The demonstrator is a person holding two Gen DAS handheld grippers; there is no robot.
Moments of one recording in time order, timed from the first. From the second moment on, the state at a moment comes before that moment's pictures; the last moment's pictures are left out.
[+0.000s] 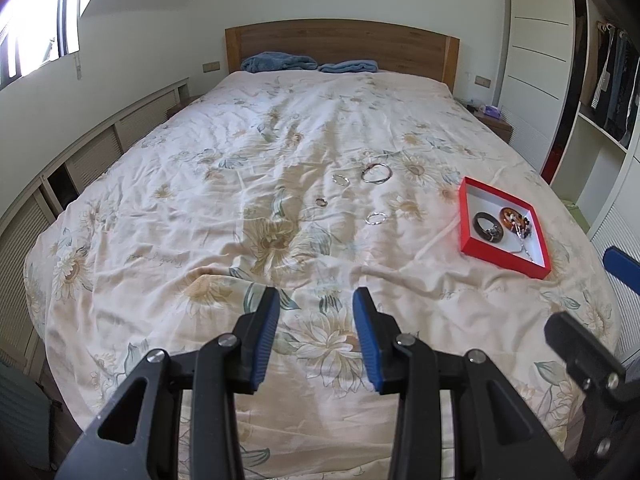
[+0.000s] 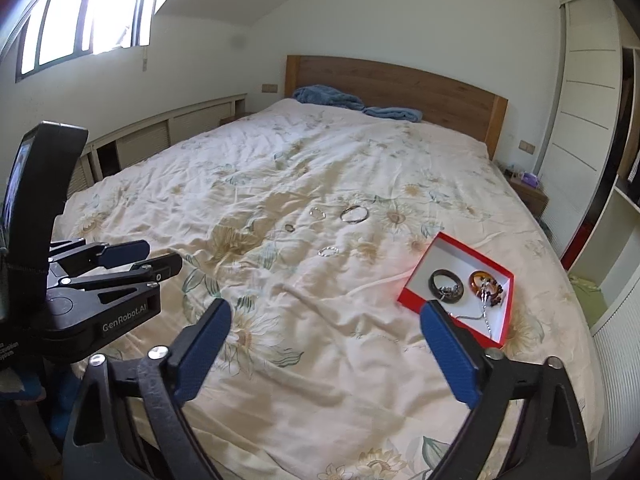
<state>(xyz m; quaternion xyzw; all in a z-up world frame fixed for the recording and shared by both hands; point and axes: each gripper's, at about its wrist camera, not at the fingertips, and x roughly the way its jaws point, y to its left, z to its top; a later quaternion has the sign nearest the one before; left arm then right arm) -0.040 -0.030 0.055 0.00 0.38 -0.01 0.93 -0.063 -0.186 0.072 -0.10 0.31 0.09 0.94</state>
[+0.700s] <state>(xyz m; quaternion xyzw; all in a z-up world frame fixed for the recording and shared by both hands) 0.016 -0.022 -0.006 0.01 0.45 -0.02 0.89 -0.005 -0.210 0.019 -0.02 0.38 0.12 0.92</state>
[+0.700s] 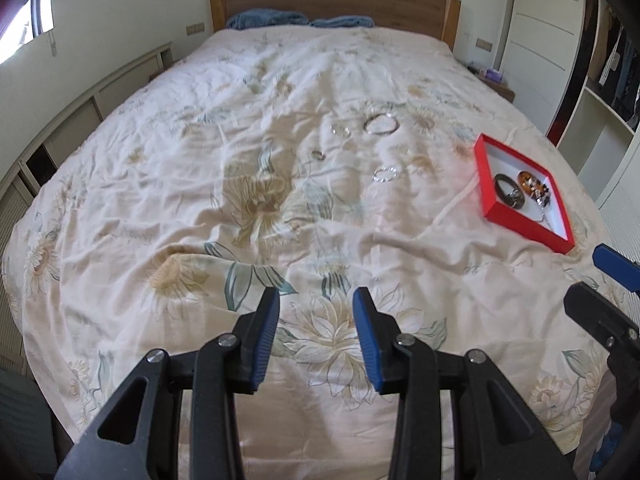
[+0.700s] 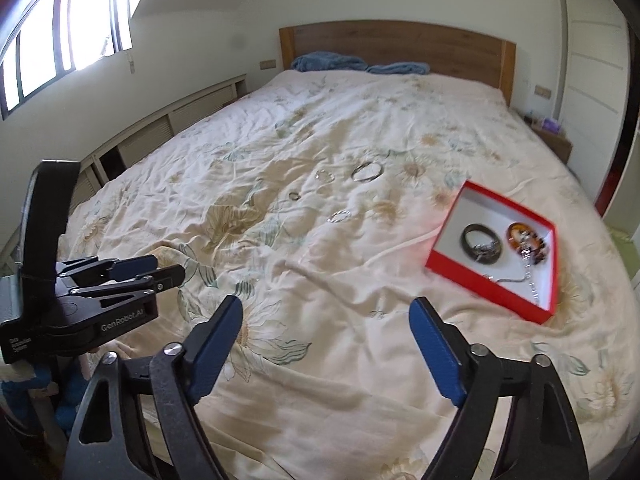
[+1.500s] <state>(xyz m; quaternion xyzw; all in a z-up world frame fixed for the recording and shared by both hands) 0.144 -0.001 -0.061 -0.03 0.49 -0.02 0.87 0.162 -0.208 -0.034 0.03 0.43 0.20 0.88</state>
